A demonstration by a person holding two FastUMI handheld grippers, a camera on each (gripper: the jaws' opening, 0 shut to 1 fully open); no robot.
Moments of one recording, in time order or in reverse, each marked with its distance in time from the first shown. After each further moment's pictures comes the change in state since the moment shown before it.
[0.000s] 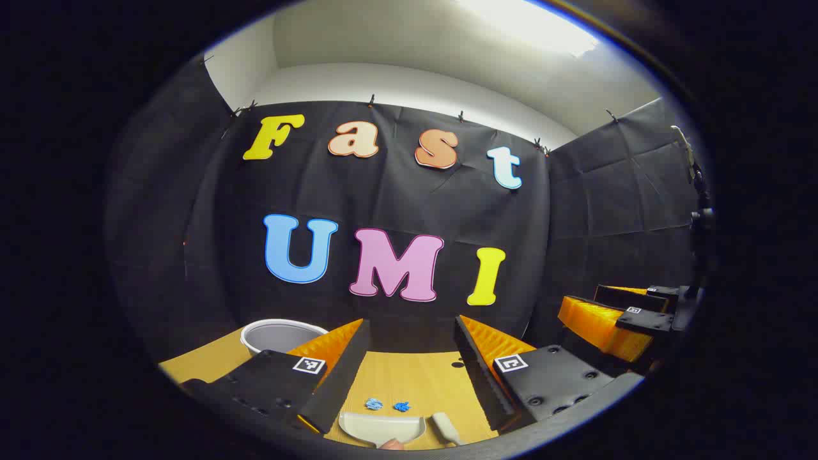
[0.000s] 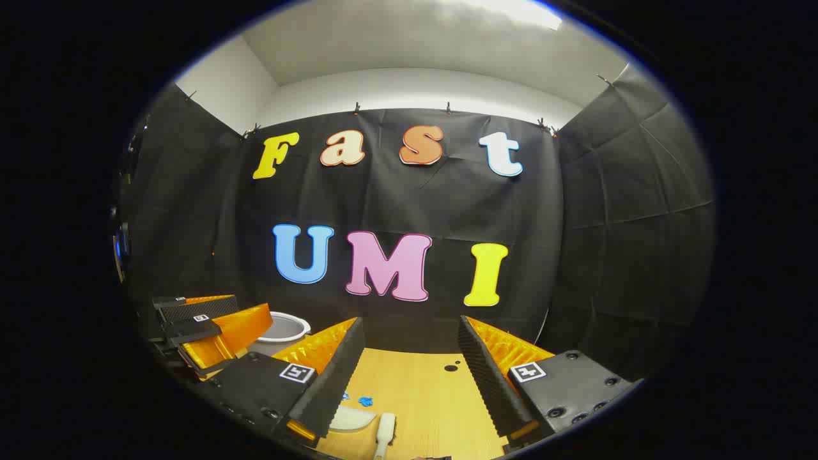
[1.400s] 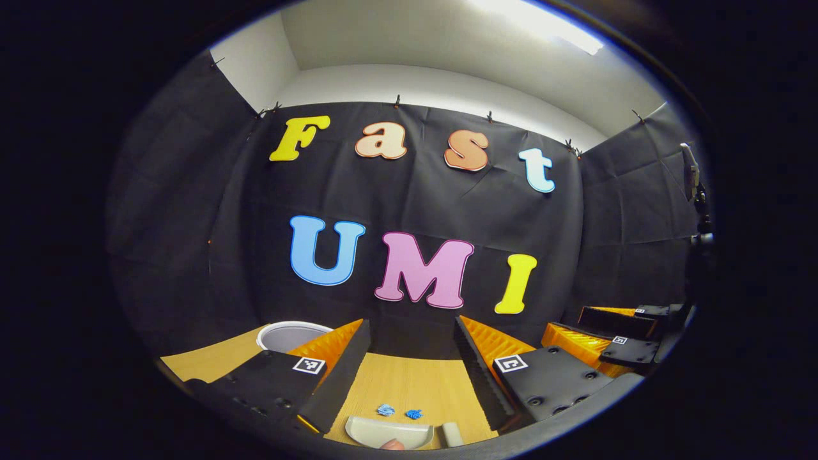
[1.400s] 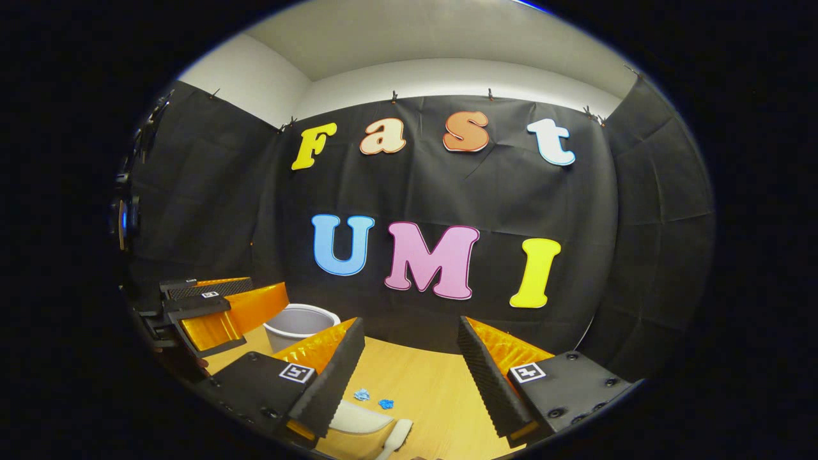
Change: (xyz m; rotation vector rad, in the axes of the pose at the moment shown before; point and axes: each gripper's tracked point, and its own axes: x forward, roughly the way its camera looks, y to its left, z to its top) left arm 0.025 0.020 0.016 -0.024 0.015 0.157; right arm 0.051 0.030 -0.009 -0.023 0.027 0.191
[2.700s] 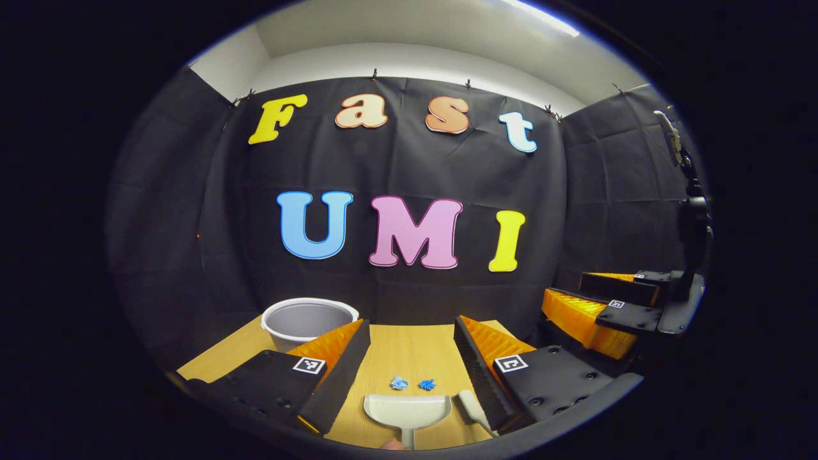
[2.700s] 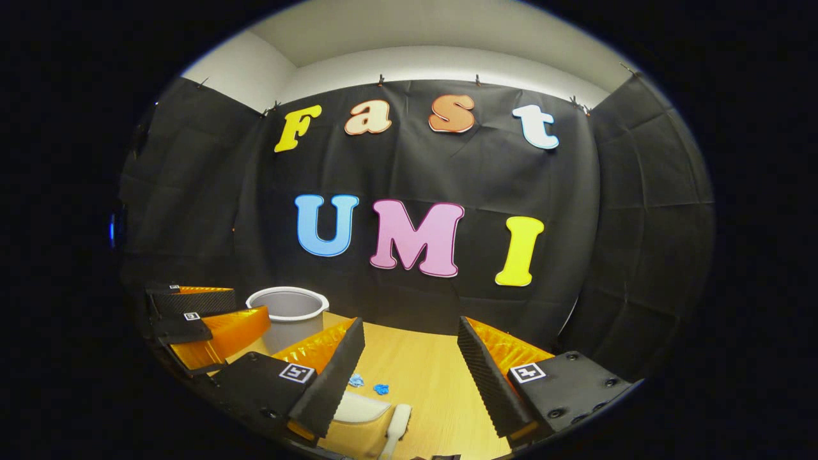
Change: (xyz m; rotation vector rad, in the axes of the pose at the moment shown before) left arm -0.018 0.020 -0.064 0.104 0.201 -0.064; right arm -0.010 0.003 -0.047 0.013 0.115 -0.096
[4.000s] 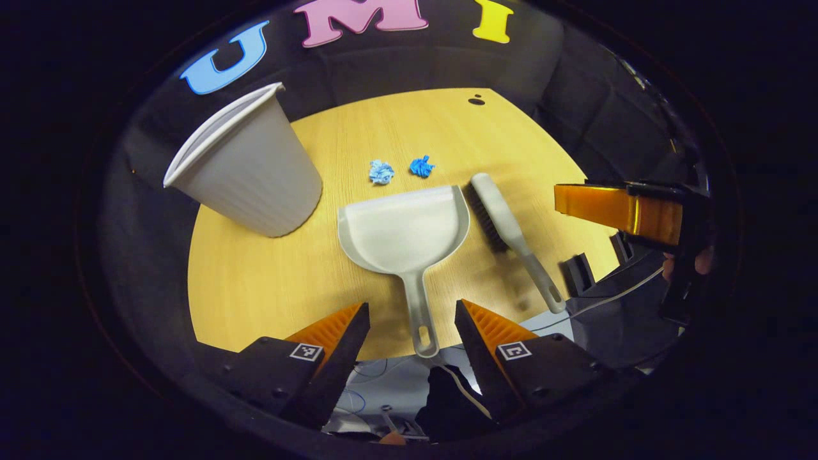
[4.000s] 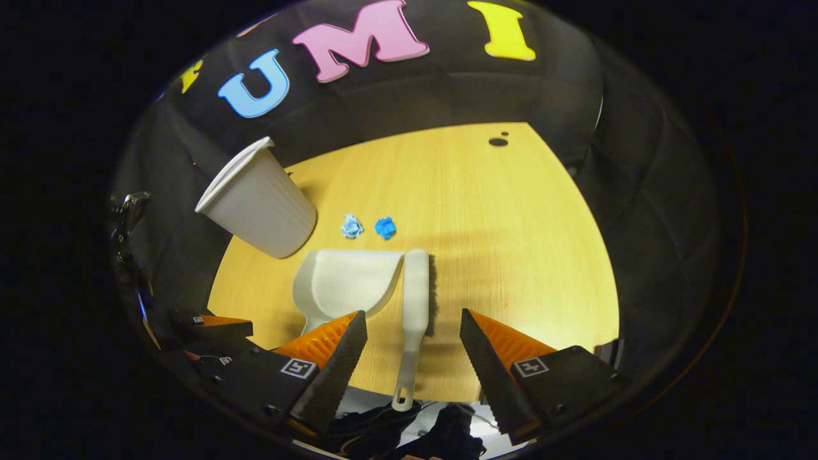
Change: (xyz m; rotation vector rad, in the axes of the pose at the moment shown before) left arm 0.017 0.000 -0.251 0.136 1.163 -0.056; right arm 0.011 -0.003 -0.290 0.389 1.007 0.073
